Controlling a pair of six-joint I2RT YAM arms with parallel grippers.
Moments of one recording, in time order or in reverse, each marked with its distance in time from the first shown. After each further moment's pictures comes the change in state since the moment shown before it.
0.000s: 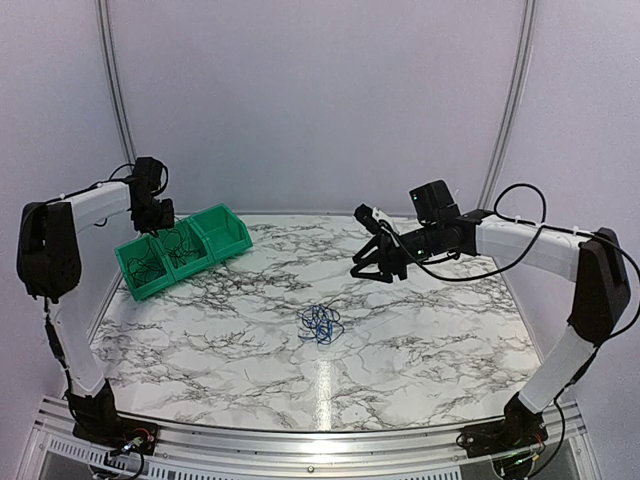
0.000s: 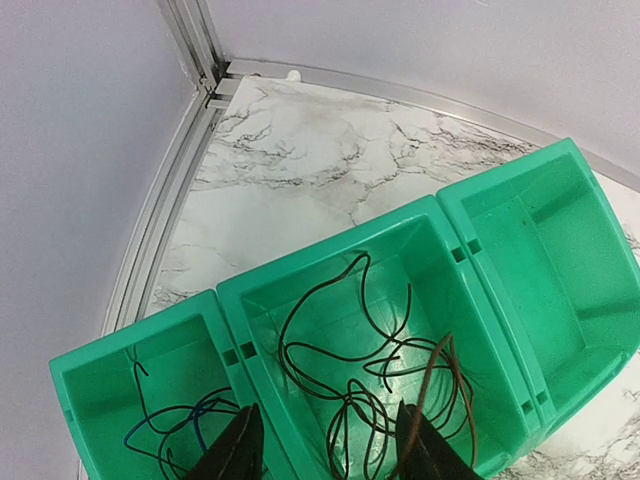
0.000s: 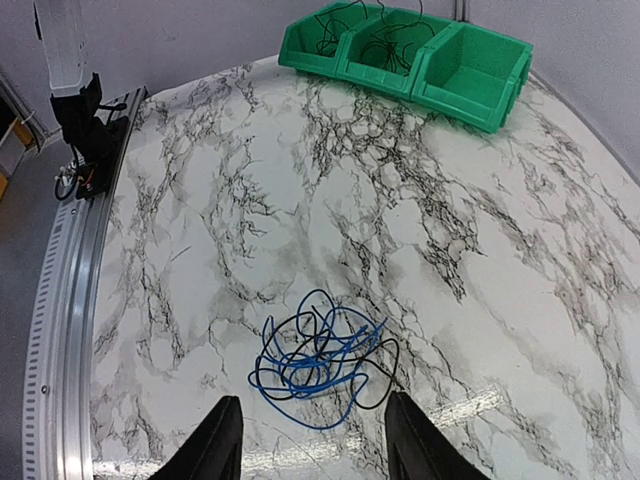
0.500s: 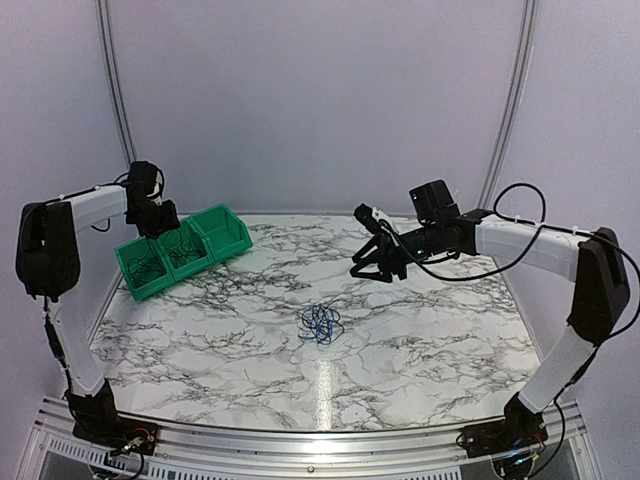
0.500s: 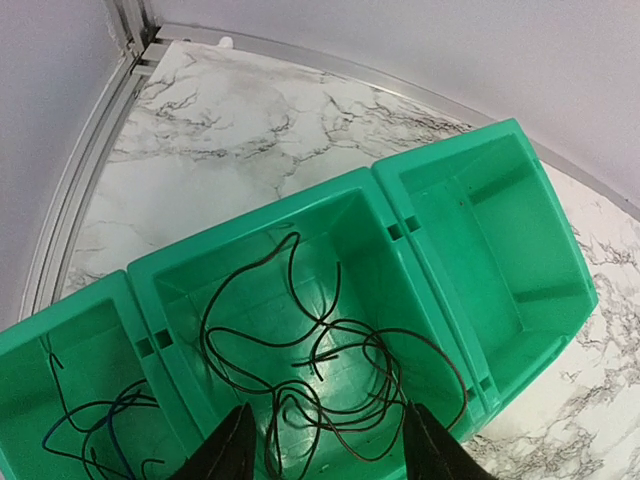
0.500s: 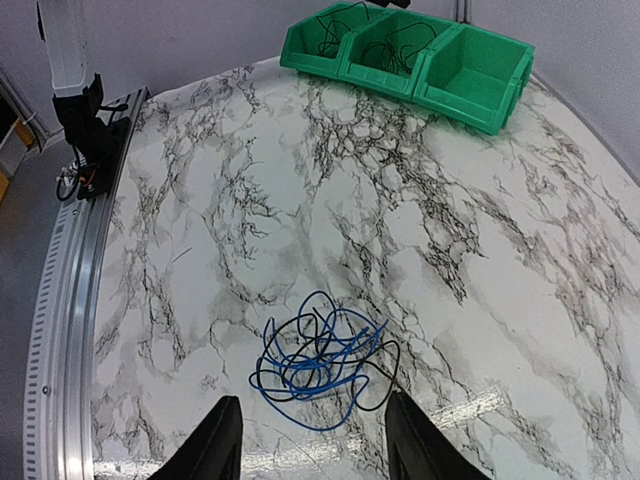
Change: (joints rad) left arm 0.030 0.005 -0.022 0.034 0.215 -0.055; right arm 0.000 0.004 0.005 -0.001 -0.005 0.000
